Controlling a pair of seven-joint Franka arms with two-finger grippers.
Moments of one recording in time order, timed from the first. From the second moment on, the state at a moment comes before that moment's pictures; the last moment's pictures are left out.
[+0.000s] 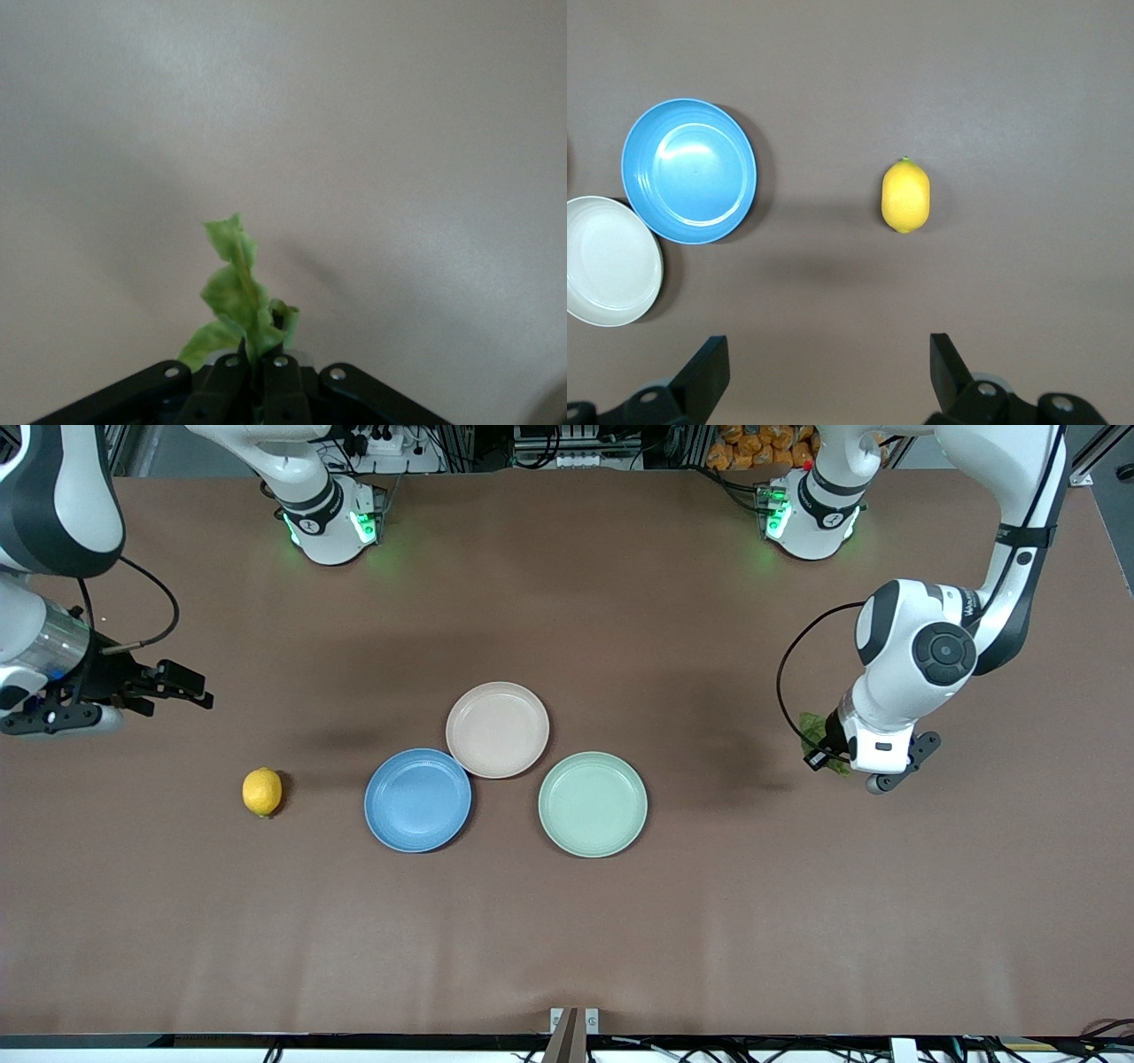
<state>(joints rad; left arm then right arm) -0.14 0.23 -0.06 -2.11 0.02 2.36 -0.82 -0.04 -0.05 -0.05 -1.96 0.13 1.90 -0.18</state>
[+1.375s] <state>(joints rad) -0.07 0.38 -0.06 -1.89 0.02 2.34 -0.26 -0.04 -0.11 -0.03 -1.69 0.05 1.77 -0.08</state>
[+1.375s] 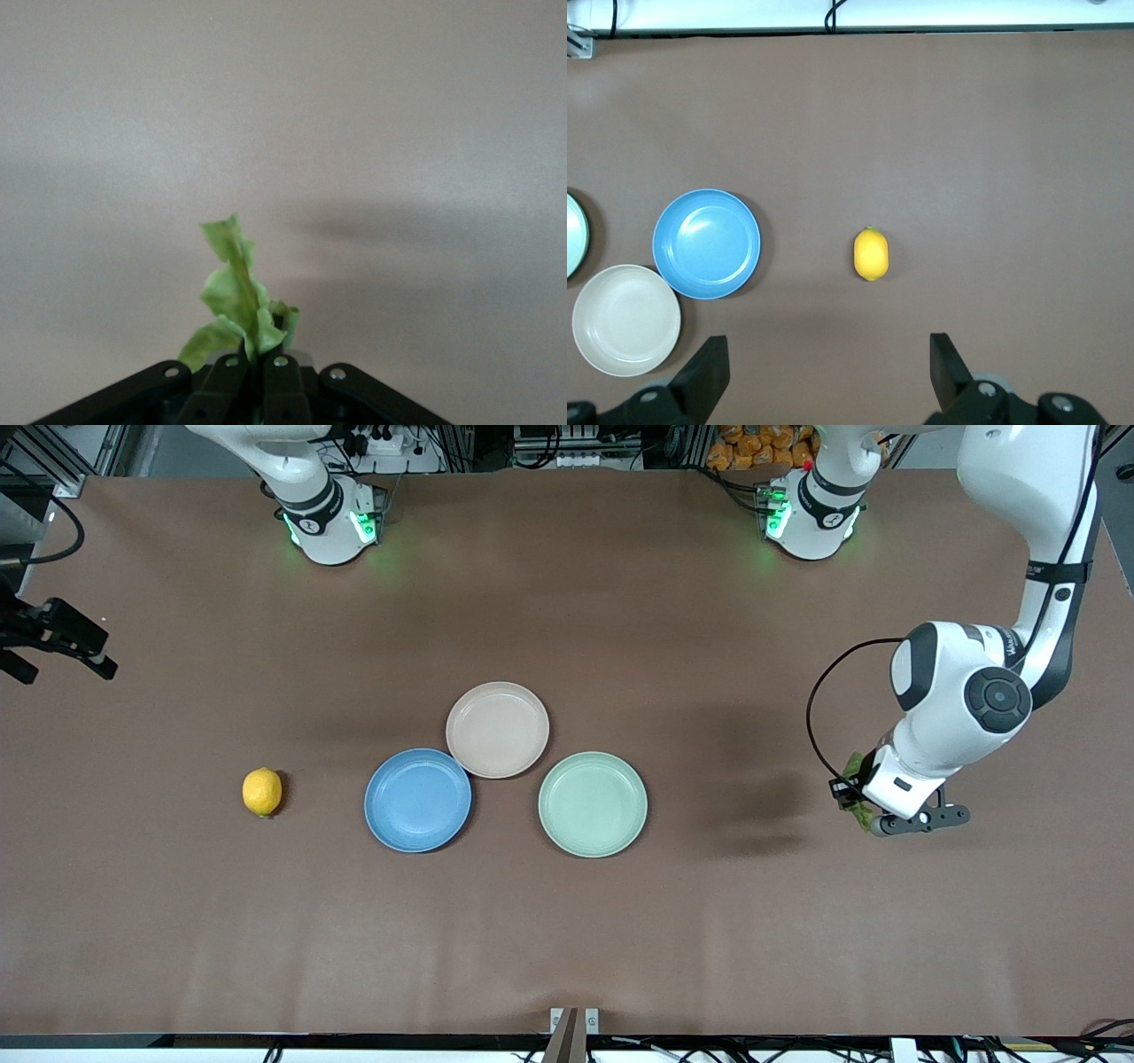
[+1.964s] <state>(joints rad) -0.07 0.40 -0.06 -1.86 0.09 2.29 -0.26 -0.03 -0.10 -0.03 -1.66 0.00 1.74 -0.07</state>
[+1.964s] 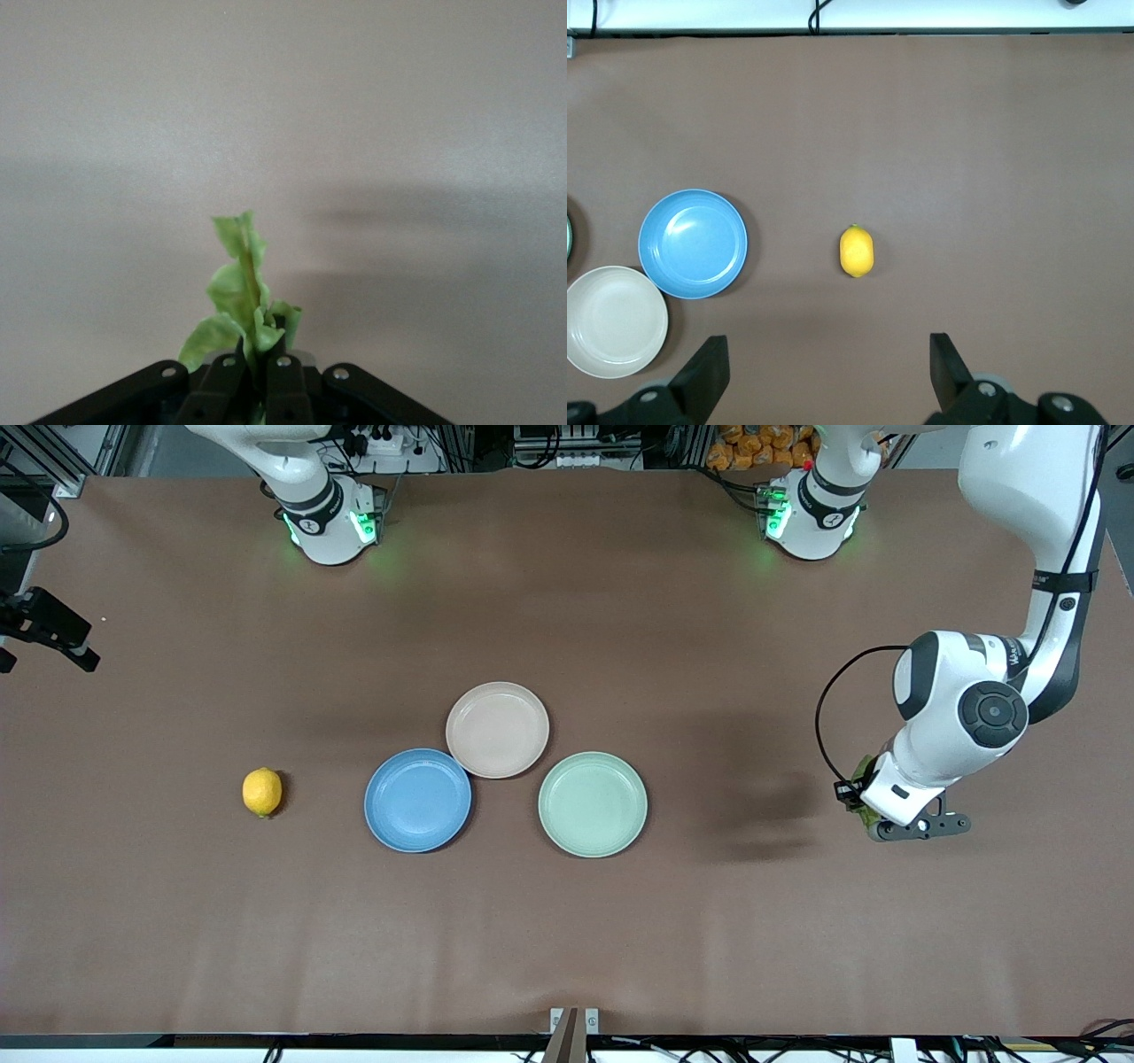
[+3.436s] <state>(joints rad) -0.07 0.16 -0.07 -2.08 0.09 2.22 -0.27 -0.01 0.00 -0.04 -1.60 -0.04 1.58 -0.06</state>
